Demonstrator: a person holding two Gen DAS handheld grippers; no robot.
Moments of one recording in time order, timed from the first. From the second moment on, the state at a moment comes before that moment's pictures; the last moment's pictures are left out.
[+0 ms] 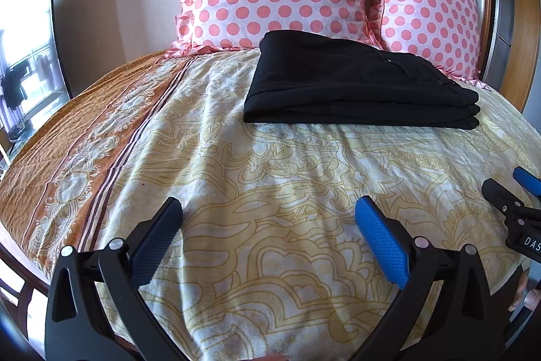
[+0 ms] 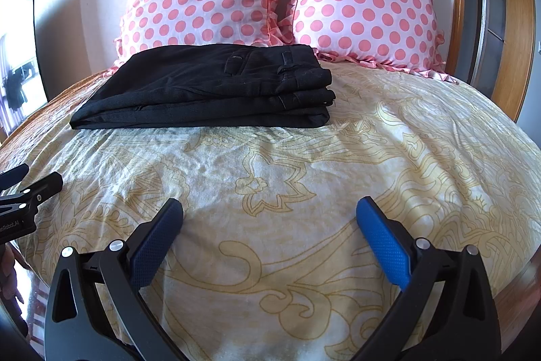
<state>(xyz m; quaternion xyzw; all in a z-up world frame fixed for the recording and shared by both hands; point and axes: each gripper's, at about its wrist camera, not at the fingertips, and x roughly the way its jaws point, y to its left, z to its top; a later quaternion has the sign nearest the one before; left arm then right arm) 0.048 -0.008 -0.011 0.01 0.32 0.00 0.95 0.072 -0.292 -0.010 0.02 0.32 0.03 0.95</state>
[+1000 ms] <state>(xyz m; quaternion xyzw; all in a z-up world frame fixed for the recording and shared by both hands) 0.048 -0.008 -0.014 0.01 0.32 0.00 0.95 0.071 -0.292 -0.010 0.03 0.32 0.03 0.95</state>
